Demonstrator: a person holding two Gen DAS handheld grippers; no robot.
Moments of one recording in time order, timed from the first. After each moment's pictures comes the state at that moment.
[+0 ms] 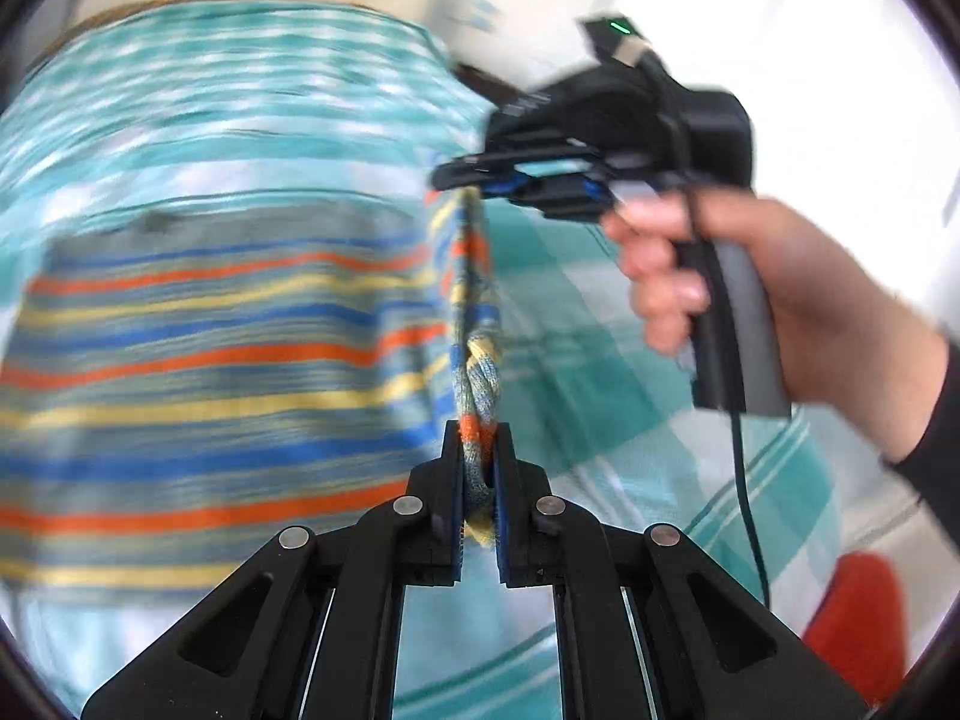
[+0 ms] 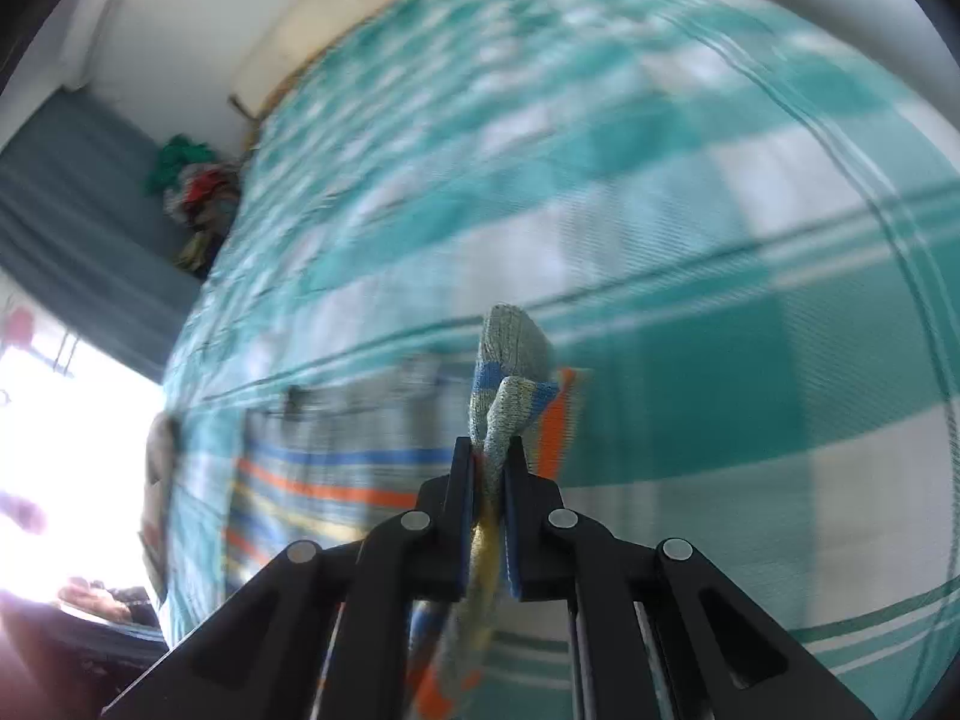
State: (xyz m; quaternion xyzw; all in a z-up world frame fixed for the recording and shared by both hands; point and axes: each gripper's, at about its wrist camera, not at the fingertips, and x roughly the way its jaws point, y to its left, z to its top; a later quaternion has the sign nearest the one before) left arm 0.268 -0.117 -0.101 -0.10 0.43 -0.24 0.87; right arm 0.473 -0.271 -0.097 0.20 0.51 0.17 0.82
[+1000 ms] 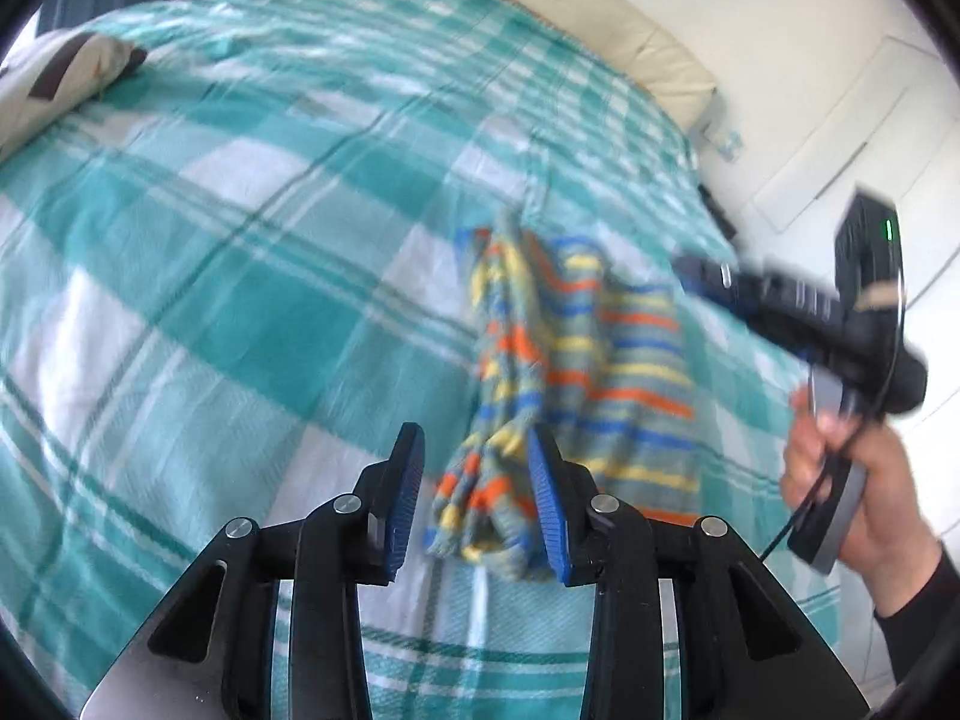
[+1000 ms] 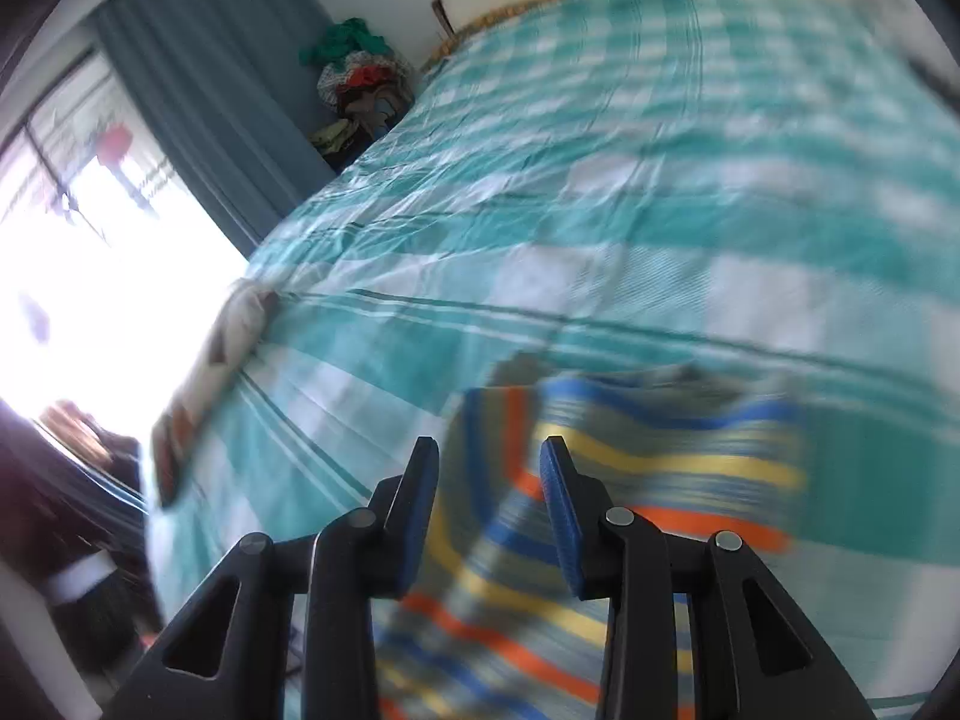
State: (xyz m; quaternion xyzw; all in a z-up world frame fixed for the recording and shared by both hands) left arm 0.252 0.122 -0.111 -0.25 0.42 -0.04 0.87; right arm 0.438 -0.057 -0.089 0.01 0.45 0.29 0.84
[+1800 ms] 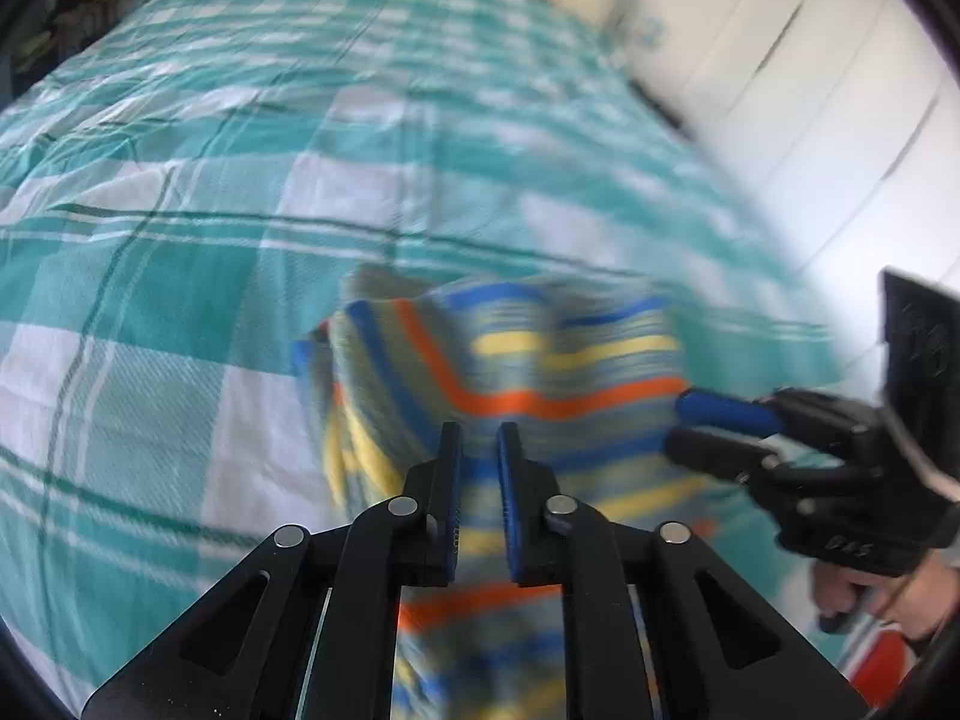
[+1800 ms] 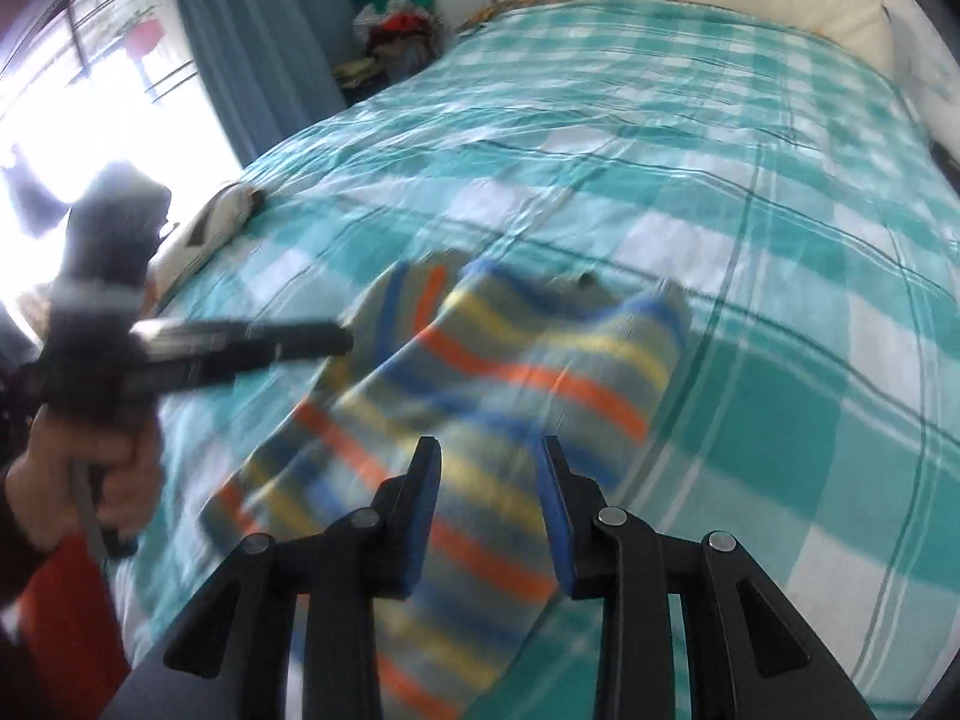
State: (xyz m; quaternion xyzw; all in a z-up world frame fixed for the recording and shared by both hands) left arm 0.416 0.071 -0.147 -0.11 0.51 -0.10 0.85; right arm 0.449 -0.075 -0.143 -0.04 0.49 0.29 0.82
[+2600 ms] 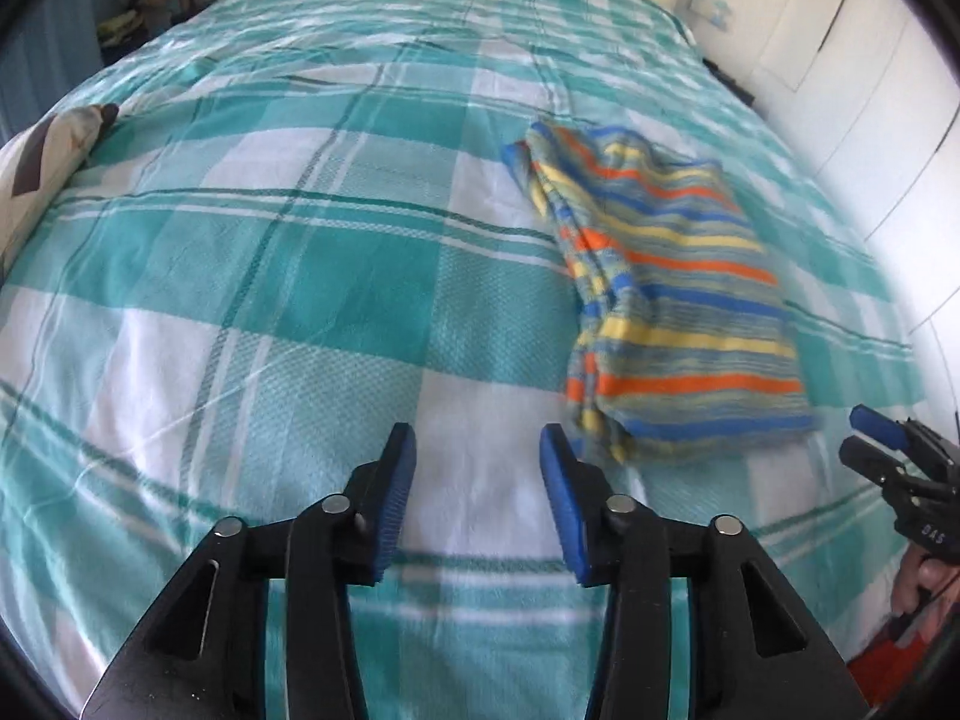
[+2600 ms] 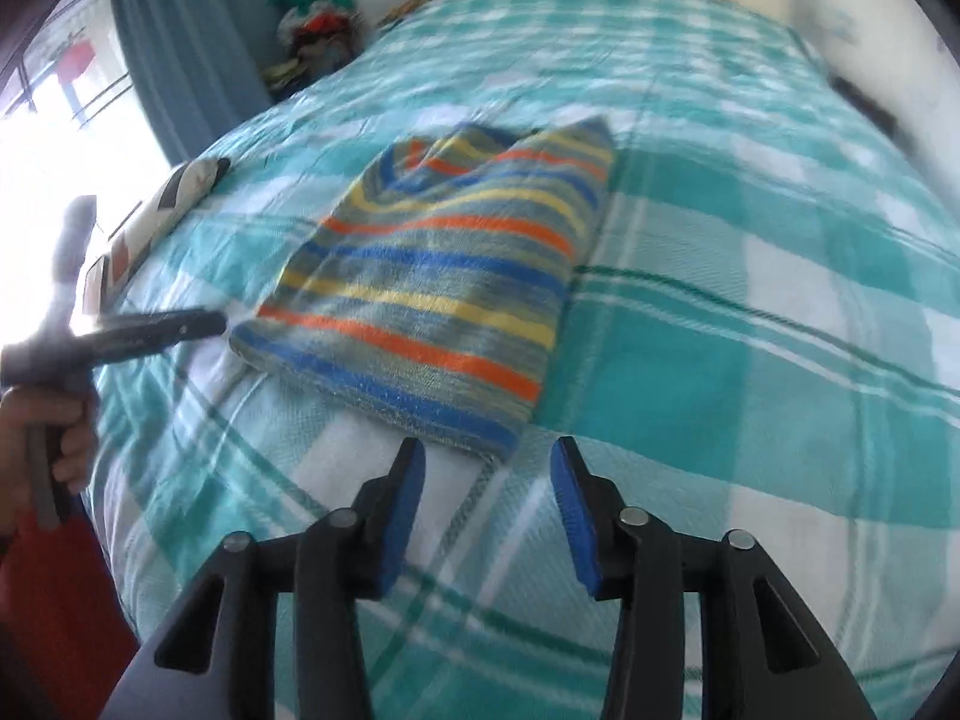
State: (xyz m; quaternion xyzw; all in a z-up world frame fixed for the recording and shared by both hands) left arm 0.228 0.136 -0.125 -0.09 0.51 -0.03 0.86; right arm 0.271 -0.113 -0.134 -0.04 0.48 0.20 0.85
